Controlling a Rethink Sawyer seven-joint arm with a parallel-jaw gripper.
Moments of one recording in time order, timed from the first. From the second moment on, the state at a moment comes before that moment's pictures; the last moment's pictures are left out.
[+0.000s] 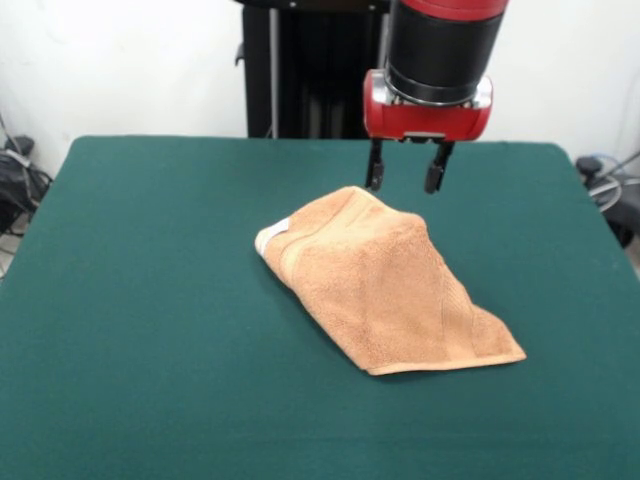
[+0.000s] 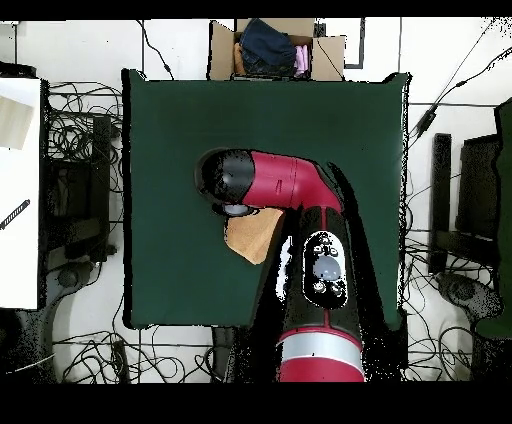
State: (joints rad) arm -0.14 -0.65 -0.02 1.52 -0.03 0.83 1.57
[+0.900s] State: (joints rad) arm -0.14 -0.65 -0.02 1.52 -0.03 0.83 1.57
